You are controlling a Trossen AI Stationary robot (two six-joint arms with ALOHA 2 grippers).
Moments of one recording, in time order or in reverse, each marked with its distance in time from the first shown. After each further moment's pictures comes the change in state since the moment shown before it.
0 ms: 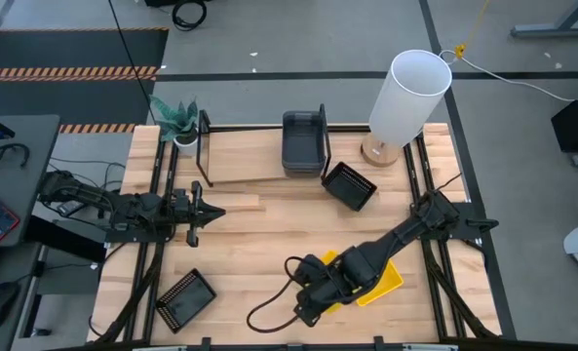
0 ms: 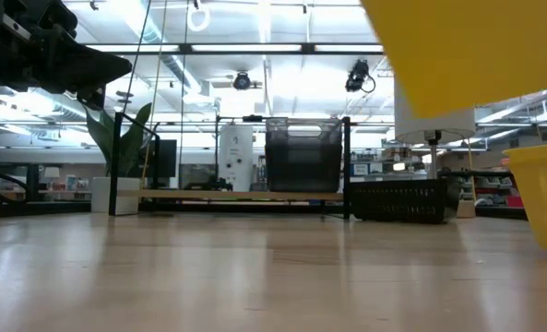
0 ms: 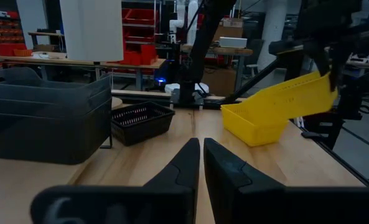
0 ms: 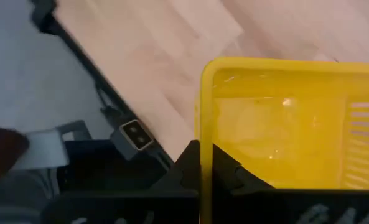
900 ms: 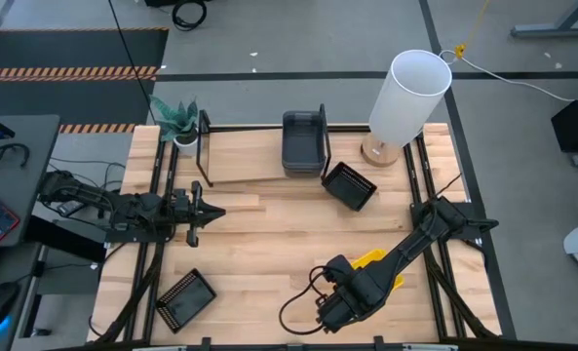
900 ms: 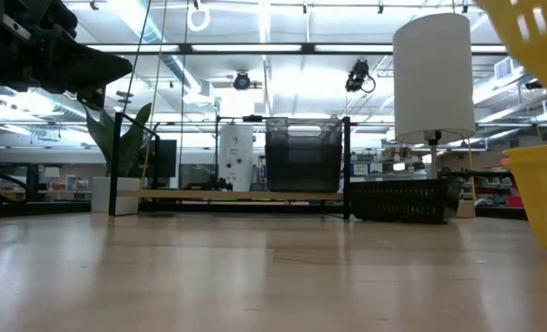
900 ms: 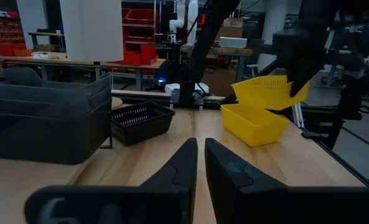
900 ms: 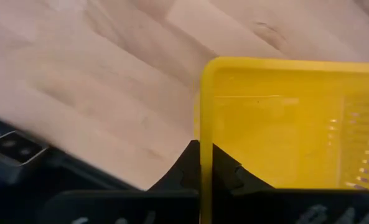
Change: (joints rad) left arm 0.000 0.000 0.000 0.000 0.000 0.000; right arm 0.094 0.000 -0.100 -0.262 0.015 0.383
